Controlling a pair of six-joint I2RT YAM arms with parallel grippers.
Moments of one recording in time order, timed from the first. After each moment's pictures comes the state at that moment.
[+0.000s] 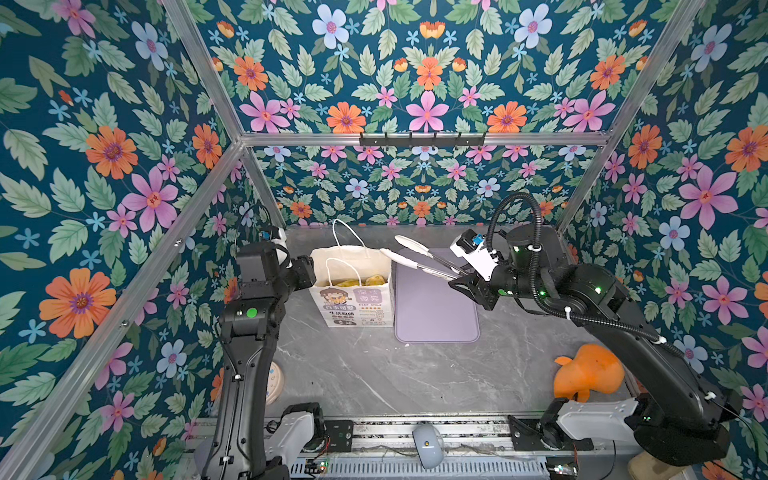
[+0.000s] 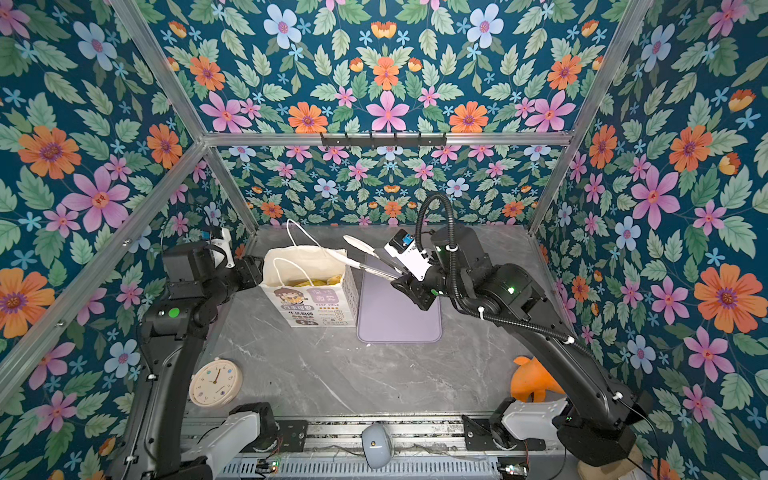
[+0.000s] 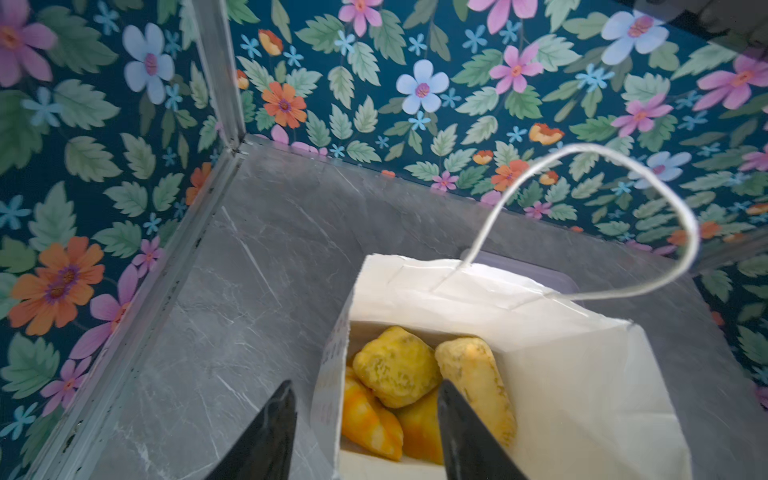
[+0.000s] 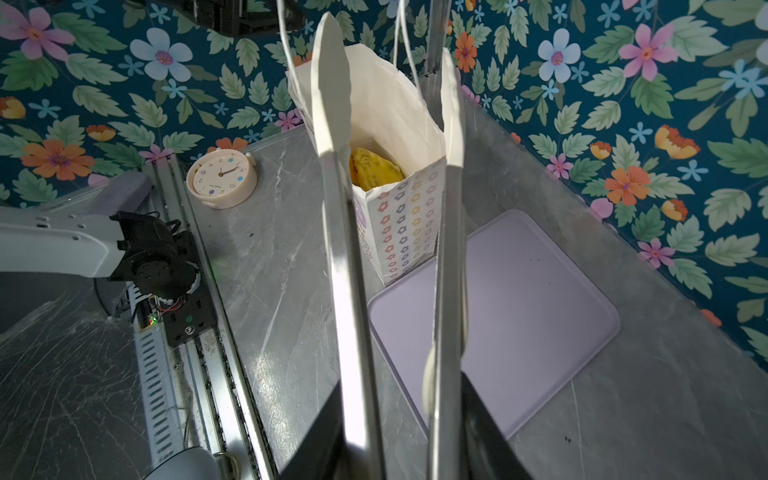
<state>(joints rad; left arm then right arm) 0.03 0.97 1.21 -0.72 0.06 -0.23 0.72 1.25 1.66 -0.98 -0.20 -0.14</state>
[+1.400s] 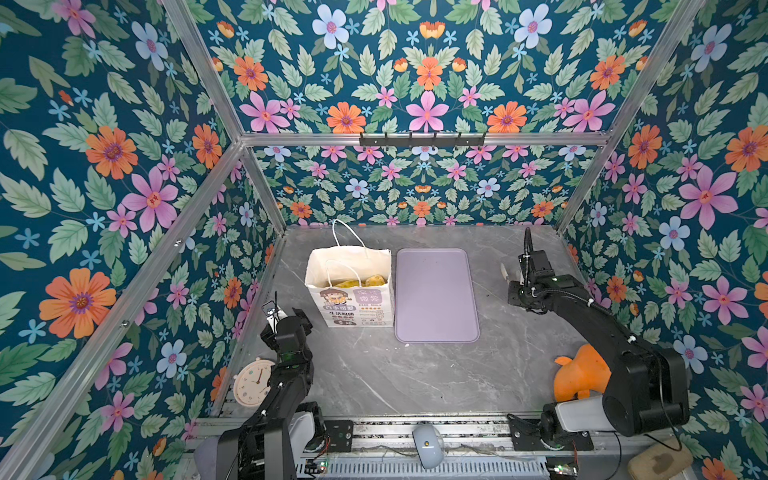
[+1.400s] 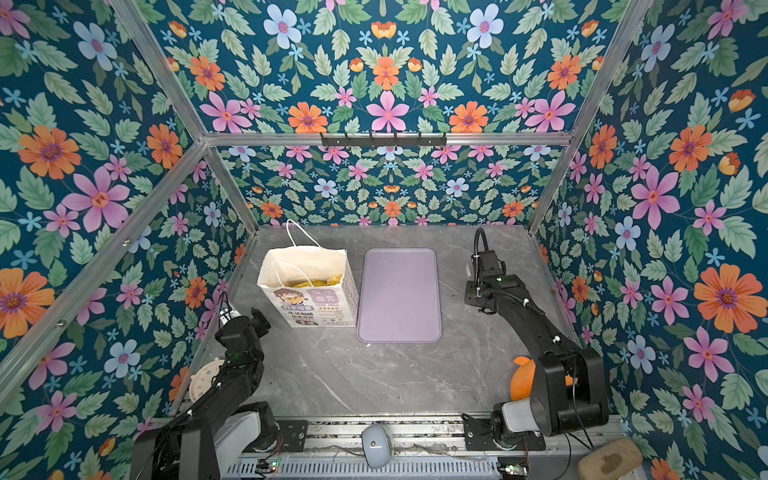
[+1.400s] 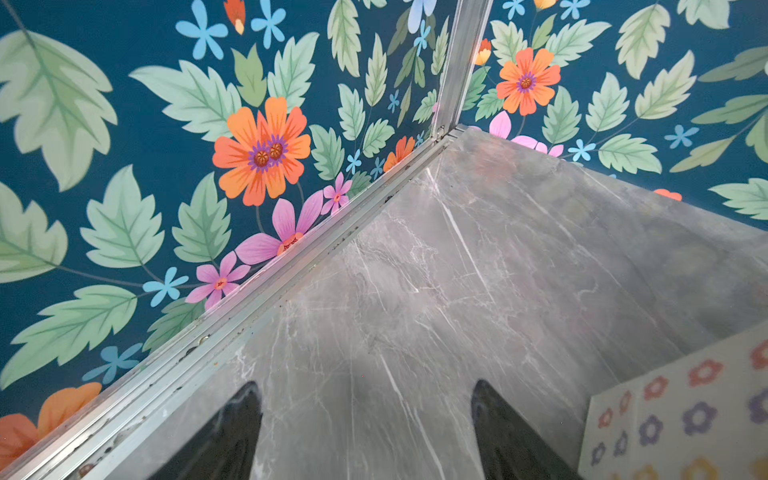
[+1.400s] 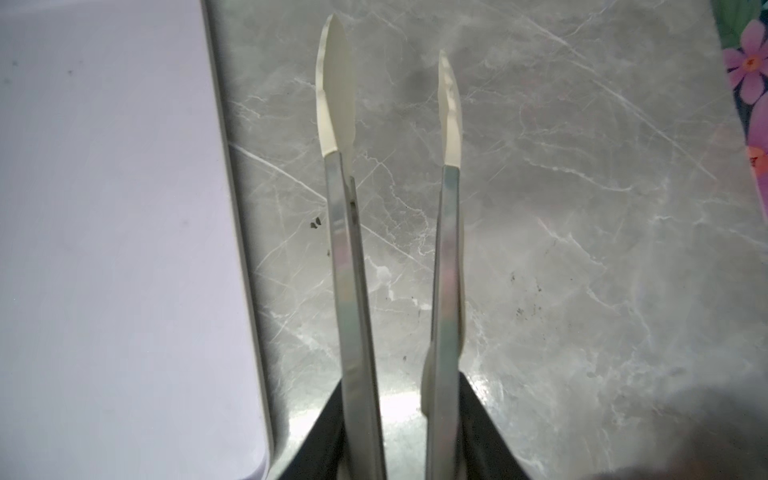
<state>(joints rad) 0.12 0.99 0.16 0.49 -0.42 -0.23 0.15 1.44 1.04 -0.68 0.14 0.33</state>
